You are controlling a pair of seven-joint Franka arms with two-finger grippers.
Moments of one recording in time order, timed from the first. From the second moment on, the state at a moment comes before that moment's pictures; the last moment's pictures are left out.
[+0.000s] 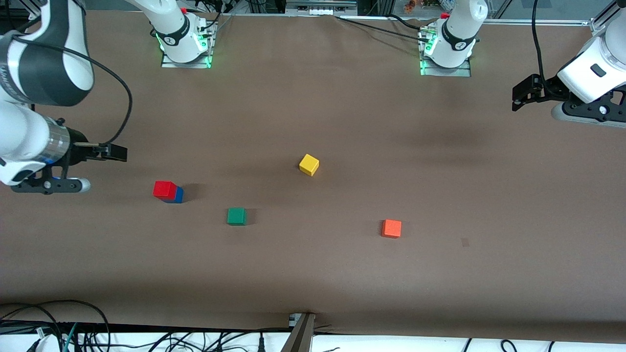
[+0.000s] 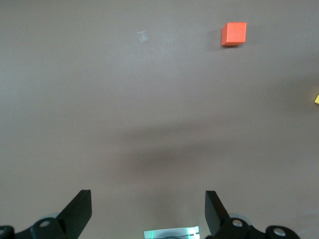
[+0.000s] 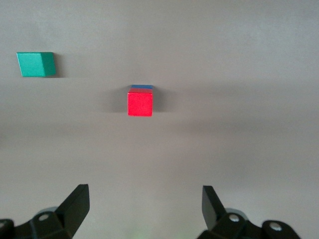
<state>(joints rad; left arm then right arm) -0.04 -0.01 -0.05 -1.57 0.02 1.46 0.05 0.30 0.34 -0.30 -1.35 0.05 1.49 0.02</state>
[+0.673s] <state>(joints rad) -0.04 0.00 -0.05 -1.57 0.02 1.47 0.05 0.13 0.13 -0.12 -1.42 0.02 1.39 -0.01</state>
